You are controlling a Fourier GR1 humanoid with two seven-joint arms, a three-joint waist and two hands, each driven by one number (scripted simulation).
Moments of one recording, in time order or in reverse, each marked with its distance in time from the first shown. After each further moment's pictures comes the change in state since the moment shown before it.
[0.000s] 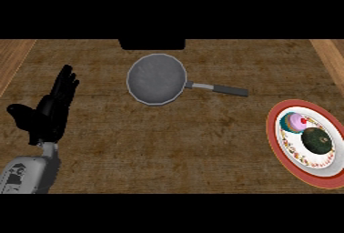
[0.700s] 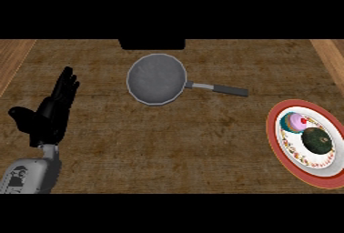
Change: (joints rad) left arm 0.014 -0.031 0.027 -0.007 -0.036 -0.032 -0.003; right arm 0.004 0.176 0.011 -0.104 0.203 -0.011 0.214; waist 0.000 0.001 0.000
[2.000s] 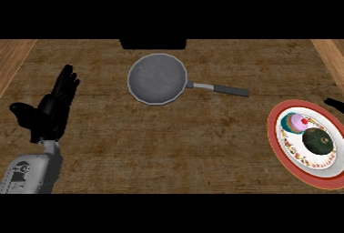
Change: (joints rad) left arm -0.031 -0.037 0.063 0.040 -0.040 -0.056 -0.009; right arm -0.186 0.154 0.116 0.229 0.439 0.058 -0.028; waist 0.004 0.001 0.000
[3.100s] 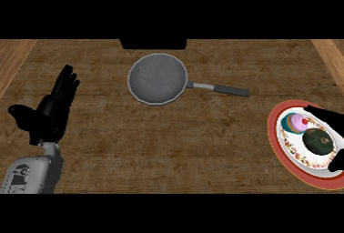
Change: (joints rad) left arm 0.014 -0.033 0.022 -0.043 -0.036 -0.018 0.023; right arm -0.120 0.132 0.034 0.252 0.307 -0.070 -0.026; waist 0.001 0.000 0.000
